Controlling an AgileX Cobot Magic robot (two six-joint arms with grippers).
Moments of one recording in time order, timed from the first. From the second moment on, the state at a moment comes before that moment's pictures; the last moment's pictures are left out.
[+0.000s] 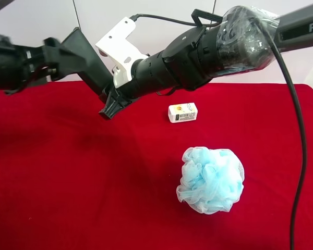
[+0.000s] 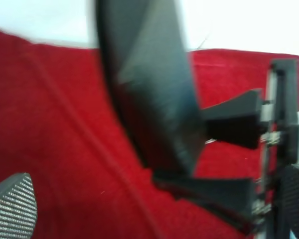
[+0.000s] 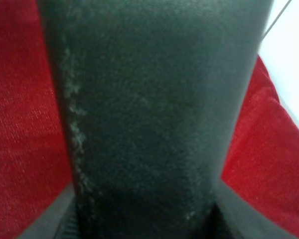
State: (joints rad) left arm -0.37 1.15 -0.67 -1.09 0.10 0.70; right arm 0.73 1.91 -1.25 1.22 0.07 -1.62
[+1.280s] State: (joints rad) left arm -0.46 1.27 -0.76 -0.99 -0.19 0.75; right arm 0.73 1.81 -1.25 1.36 0.23 -1.61
